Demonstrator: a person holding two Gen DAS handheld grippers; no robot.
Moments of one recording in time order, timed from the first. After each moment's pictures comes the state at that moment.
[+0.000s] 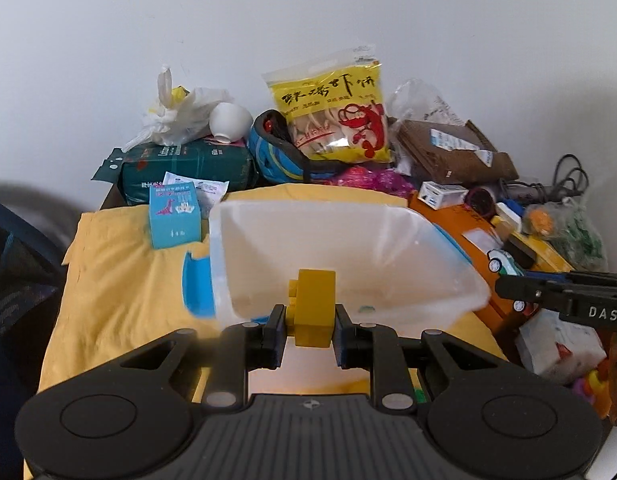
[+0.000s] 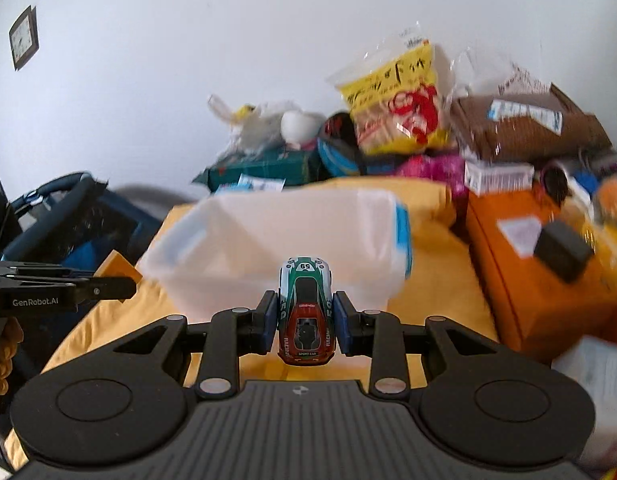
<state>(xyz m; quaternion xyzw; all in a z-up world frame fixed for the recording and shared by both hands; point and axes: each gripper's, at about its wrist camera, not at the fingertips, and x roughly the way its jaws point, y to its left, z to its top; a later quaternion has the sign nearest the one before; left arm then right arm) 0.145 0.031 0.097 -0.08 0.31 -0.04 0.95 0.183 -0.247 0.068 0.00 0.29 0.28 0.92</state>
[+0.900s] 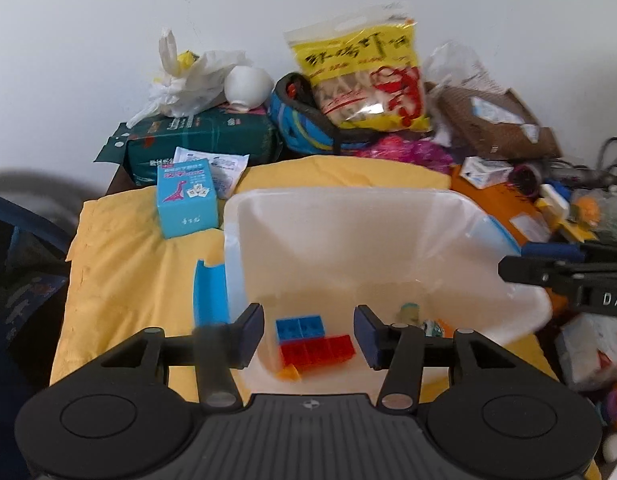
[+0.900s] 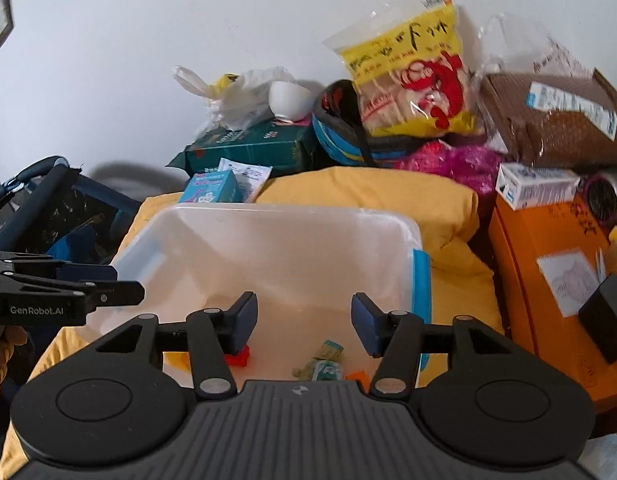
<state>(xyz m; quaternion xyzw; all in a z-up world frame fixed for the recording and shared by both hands) 0.192 0.043 0.086 -0.06 0.37 -0.02 0.93 0.265 -0.215 0.061 -0.03 0.34 0.29 0.89</state>
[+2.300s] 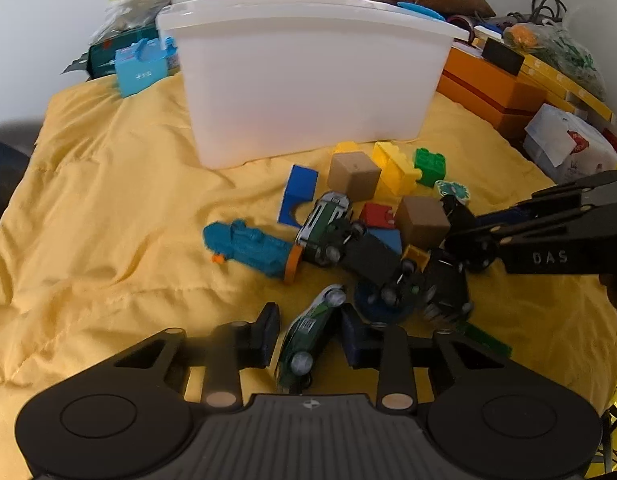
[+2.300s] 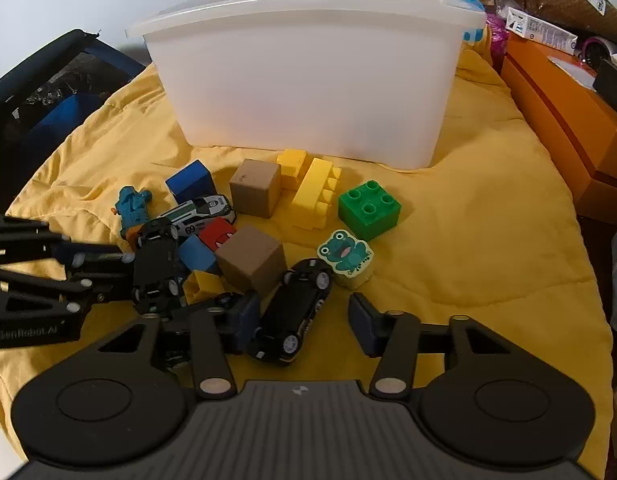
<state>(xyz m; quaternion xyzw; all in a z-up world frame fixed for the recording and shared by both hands) 0.055 -0.006 -0.042 0.00 0.43 -0.06 0.90 0.131 -0.218 -0.068 -0.09 0.44 0.28 0.85</state>
